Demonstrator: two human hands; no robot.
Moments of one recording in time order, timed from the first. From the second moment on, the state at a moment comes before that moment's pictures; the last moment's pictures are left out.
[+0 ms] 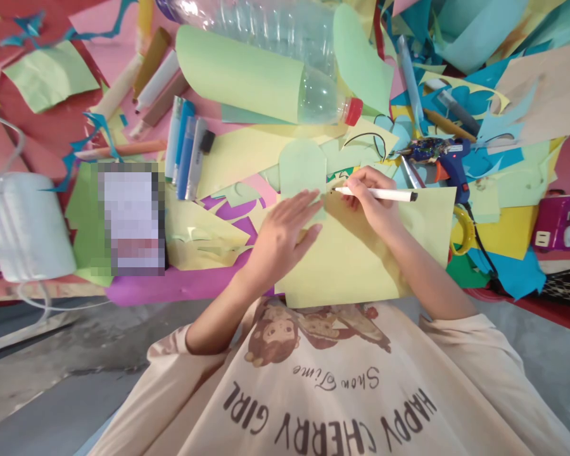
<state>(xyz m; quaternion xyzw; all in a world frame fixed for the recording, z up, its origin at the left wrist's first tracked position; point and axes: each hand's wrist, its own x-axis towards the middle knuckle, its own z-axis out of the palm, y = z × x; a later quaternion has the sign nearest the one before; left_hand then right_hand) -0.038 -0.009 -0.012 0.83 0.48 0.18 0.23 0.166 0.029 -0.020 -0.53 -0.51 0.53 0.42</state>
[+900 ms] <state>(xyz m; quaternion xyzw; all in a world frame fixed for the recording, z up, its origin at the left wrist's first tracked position) -0.057 0.040 0.005 0.51 0.46 0.55 0.48 0.170 0.026 0.013 -0.50 -0.33 0.66 0.46</state>
